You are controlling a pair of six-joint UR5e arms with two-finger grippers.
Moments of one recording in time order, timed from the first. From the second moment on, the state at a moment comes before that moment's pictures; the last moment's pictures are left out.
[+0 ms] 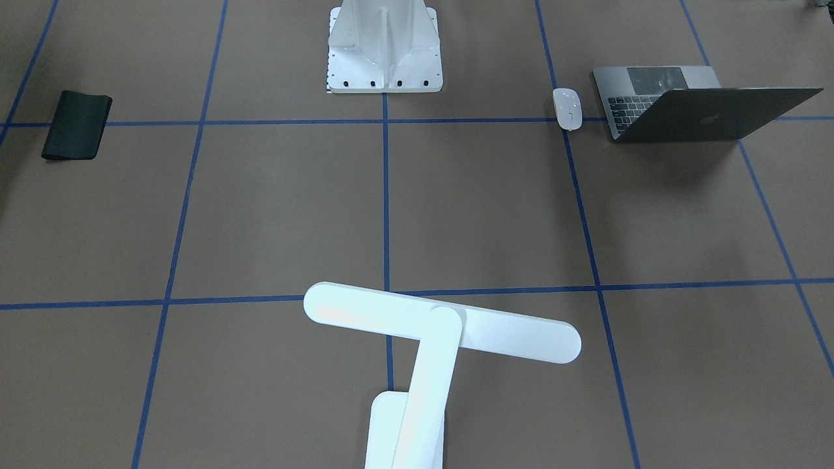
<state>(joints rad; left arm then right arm) -1.68 -1.39 -1.83 -1.43 -2.43 -0.40 1.65 -1.80 1.60 -1.40 2.28 -0.17</state>
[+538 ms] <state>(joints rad) -1.66 -1.22 -1.98 -1.43 -2.55 -0.81 1.64 -1.83 1.61 -1.40 2.28 -0.18</state>
